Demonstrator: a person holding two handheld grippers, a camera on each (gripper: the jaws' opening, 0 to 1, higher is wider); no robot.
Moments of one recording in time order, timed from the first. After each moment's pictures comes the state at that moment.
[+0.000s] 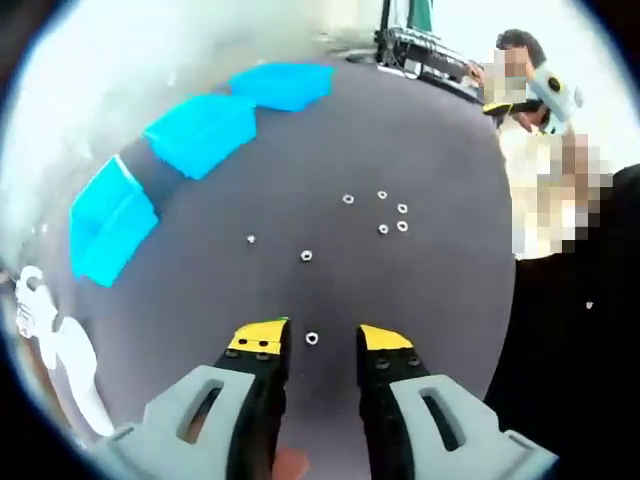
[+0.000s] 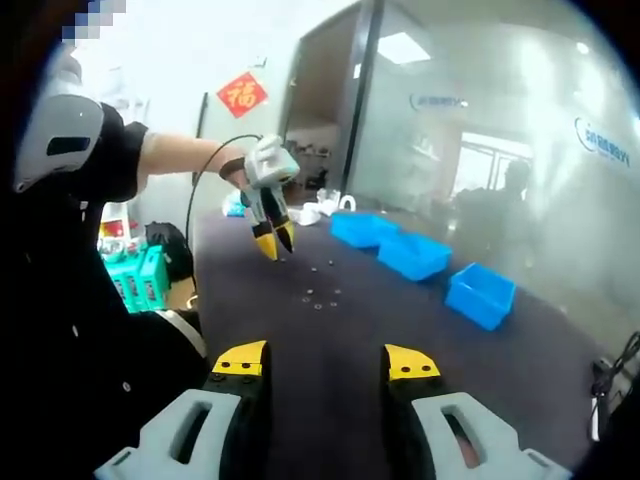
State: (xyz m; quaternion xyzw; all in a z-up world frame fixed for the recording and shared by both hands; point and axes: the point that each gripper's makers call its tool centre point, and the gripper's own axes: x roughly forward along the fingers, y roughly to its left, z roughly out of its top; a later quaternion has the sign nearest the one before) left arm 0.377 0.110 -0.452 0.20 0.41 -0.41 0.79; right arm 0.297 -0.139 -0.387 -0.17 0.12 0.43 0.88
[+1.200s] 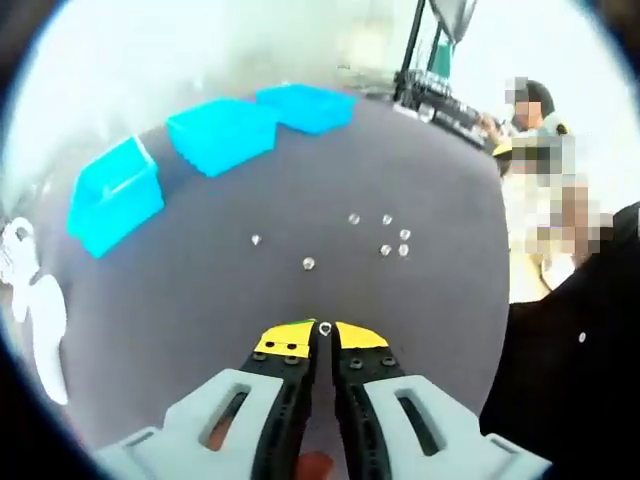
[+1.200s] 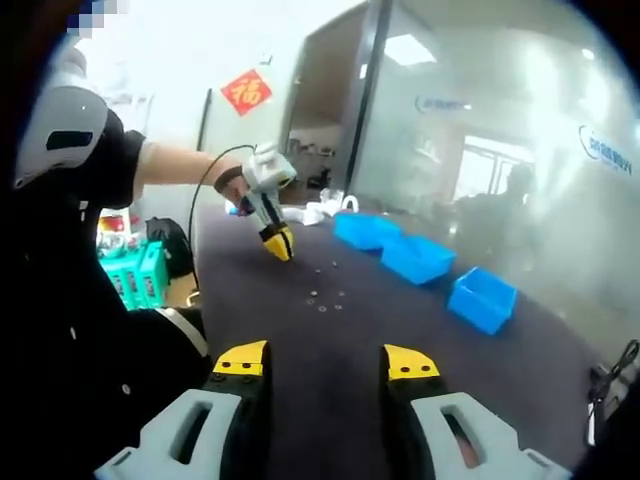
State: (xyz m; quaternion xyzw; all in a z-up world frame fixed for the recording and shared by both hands) left arm 0.376 0.102 -0.443 0.10 0.35 -0.40 0.84; right arm 0.292 -0.133 -0.382 -0.18 0.12 0.43 0.88
